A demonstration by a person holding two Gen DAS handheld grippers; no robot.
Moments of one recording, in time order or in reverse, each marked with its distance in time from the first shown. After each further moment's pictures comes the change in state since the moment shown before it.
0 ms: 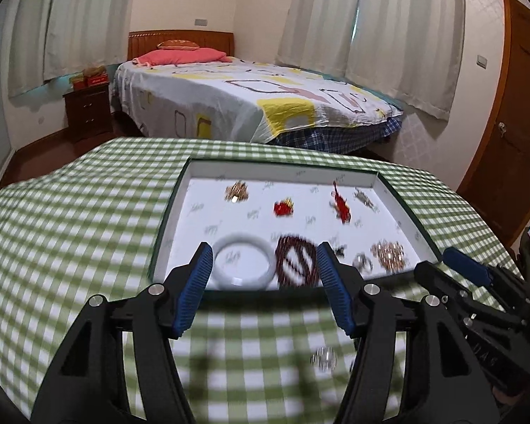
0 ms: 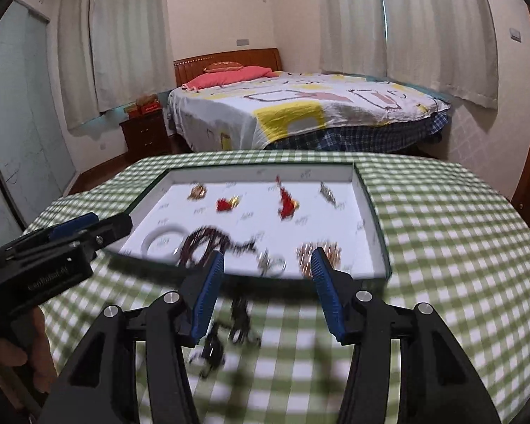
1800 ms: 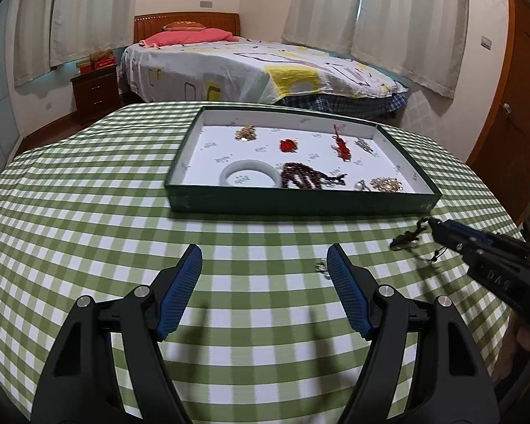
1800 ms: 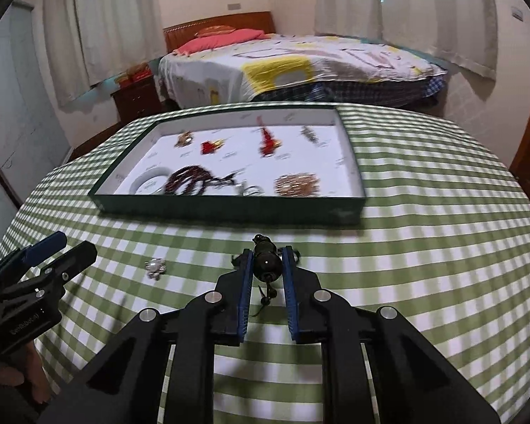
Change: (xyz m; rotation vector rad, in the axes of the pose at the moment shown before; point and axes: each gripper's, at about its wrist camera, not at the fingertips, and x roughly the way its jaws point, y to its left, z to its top) left arm -0.020 -0.012 -0.058 0.017 0.088 0.033; right arm -0.010 -0.027 -0.028 0.022 0.159 -0.030
